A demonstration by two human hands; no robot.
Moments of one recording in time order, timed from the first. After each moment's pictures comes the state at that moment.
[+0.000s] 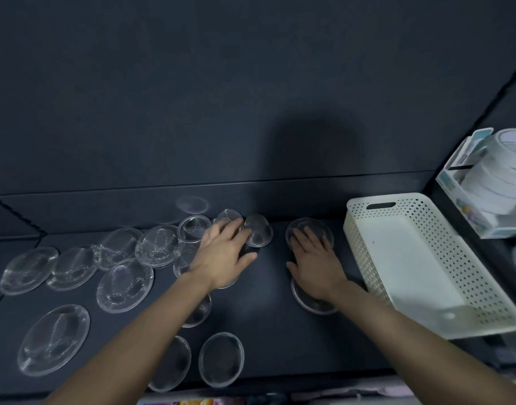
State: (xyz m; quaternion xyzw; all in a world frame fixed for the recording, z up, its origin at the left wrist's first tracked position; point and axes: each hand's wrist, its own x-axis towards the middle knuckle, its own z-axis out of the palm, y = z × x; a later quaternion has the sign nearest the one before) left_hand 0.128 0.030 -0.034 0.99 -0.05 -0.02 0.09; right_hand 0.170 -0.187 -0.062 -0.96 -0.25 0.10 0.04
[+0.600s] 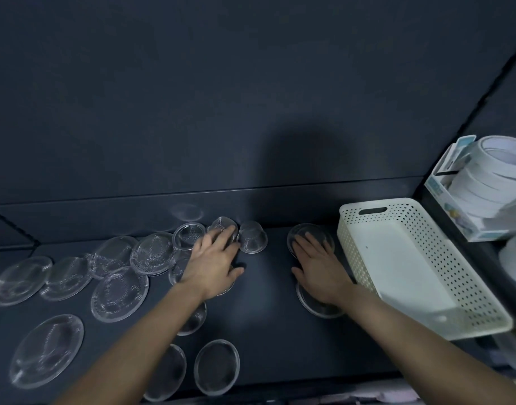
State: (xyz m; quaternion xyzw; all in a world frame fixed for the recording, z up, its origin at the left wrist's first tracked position) left_hand 0.122 0.032 -0.033 1.00 -0.04 -0.04 0.04; right_hand 0.175 -0.208 -0.062 -0.96 -0.26 0.11 0.05
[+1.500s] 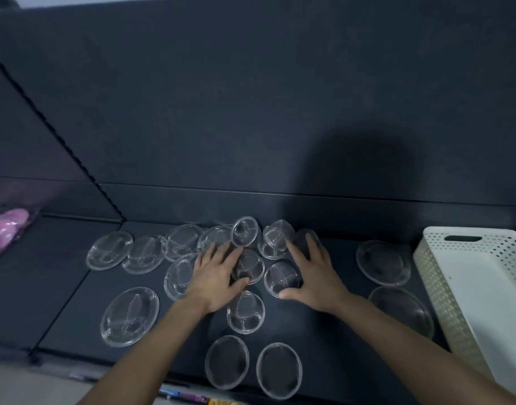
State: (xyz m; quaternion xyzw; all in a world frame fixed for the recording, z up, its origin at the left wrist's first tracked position) left_hand 0.060 0.134 -0.046 0.98 0.11 -0.10 0.10; right_hand 0.155 -0.082 -0.056 -0.91 -0.28 0.21 0.22
